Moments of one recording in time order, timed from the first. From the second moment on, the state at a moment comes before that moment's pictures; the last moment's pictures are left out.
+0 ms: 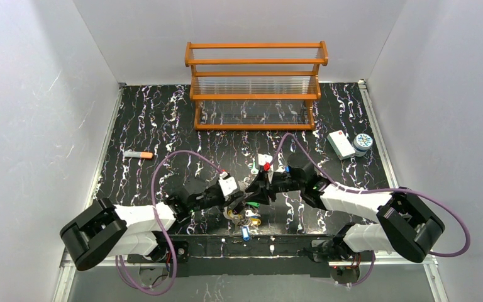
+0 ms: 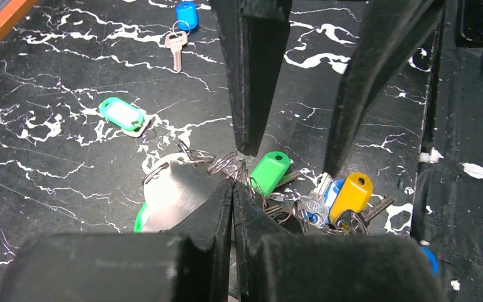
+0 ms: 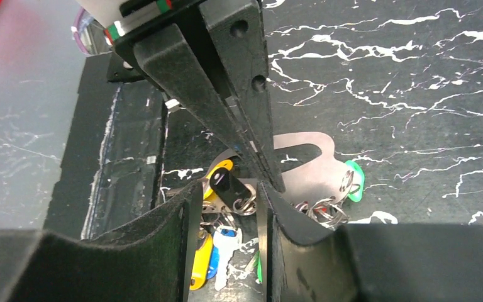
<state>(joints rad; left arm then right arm) -0.88 1.20 0.22 0.70 0.31 0.17 0.79 1.27 0.46 0.49 -0.82 -0.04</state>
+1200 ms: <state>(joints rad) -0.88 1.16 0.19 0.70 0.36 0.17 0.88 1.34 0.46 0.41 -0.59 -0.26</state>
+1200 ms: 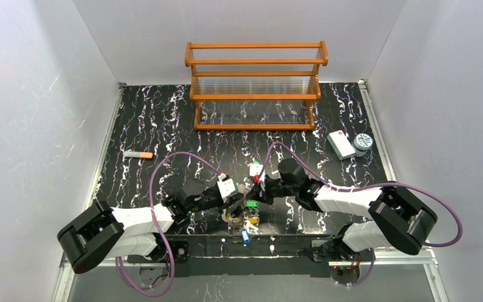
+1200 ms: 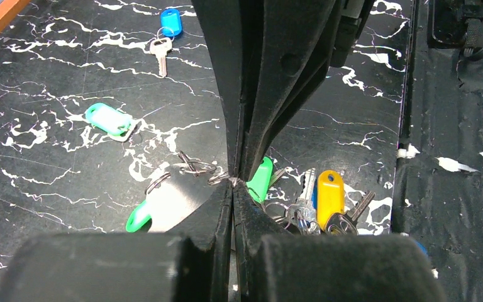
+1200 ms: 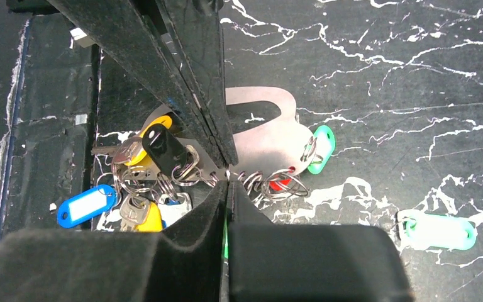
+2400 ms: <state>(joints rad) -0.88 1.01 0.13 0.69 0.38 0.27 0.88 1.22 0.41 0.41 -0.62 -0.29</state>
